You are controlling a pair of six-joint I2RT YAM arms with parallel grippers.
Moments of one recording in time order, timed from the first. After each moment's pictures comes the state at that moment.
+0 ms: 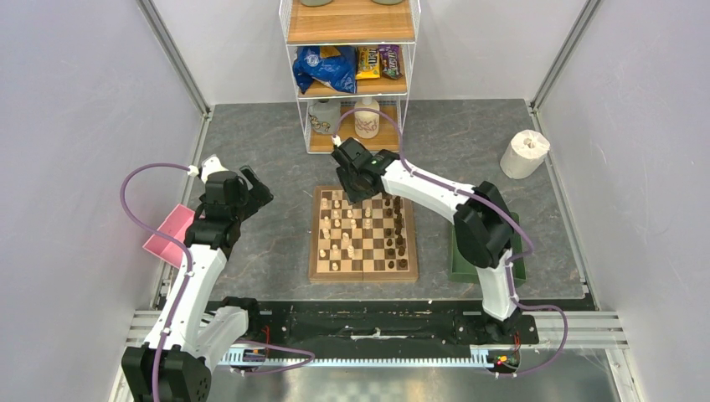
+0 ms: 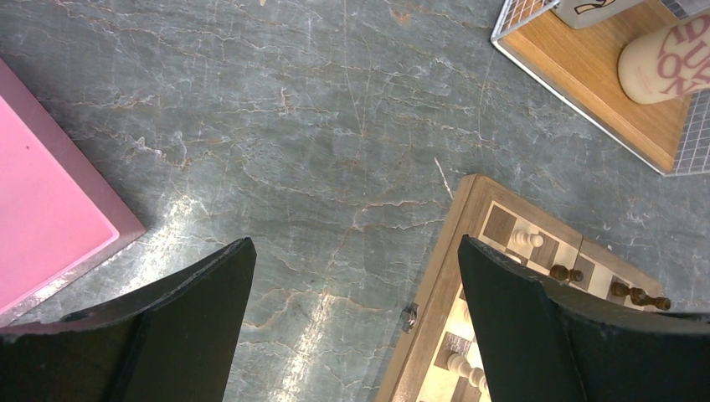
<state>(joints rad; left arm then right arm) -0.07 0.89 0.75 -0.47 -0.21 -0.59 0.82 2.00 1.68 -0.70 0.18 0.35</state>
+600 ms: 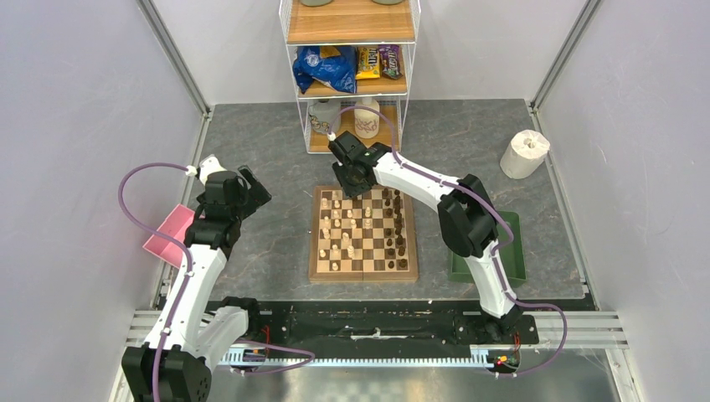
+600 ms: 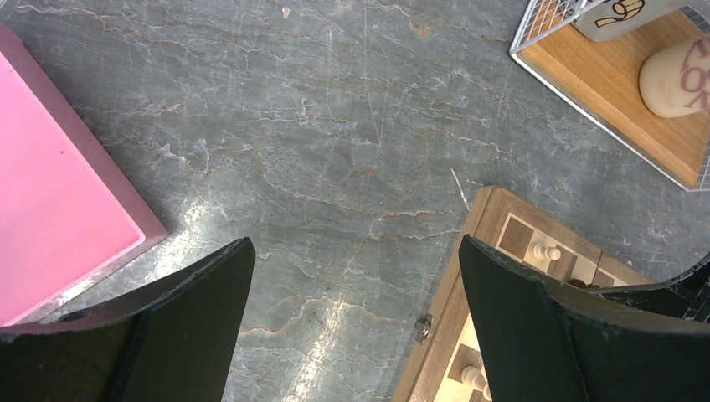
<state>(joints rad) -0.07 0.89 0.75 -0.47 -0.26 -0.57 0.78 2.18 1.86 -0.74 0.11 0.30</state>
